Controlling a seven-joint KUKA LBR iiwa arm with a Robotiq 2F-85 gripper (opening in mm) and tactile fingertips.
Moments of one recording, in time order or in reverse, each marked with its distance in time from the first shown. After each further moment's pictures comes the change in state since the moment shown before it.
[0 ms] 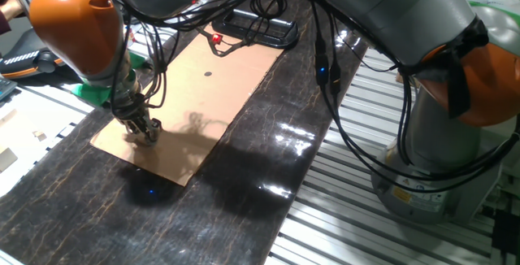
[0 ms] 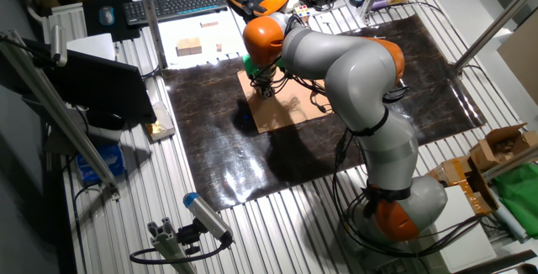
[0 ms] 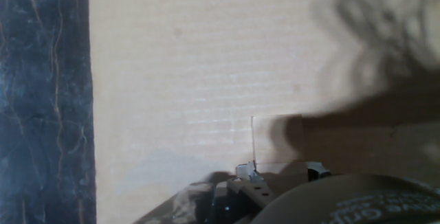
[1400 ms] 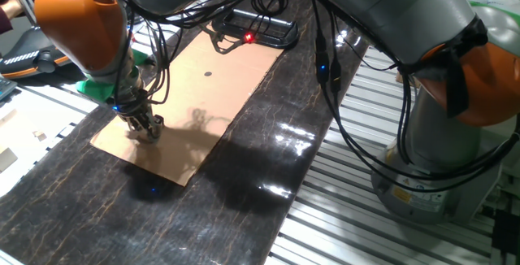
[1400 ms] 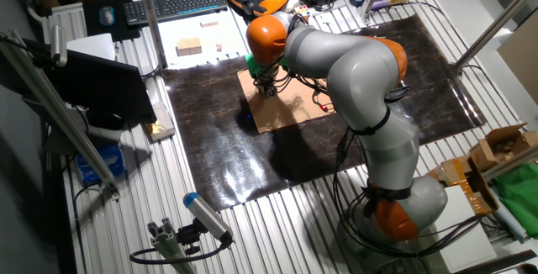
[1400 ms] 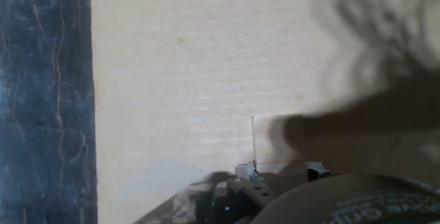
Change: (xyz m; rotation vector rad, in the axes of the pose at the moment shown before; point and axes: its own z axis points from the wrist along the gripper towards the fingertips) arm -0.009 0.002 0.001 0.000 0.003 -0.012
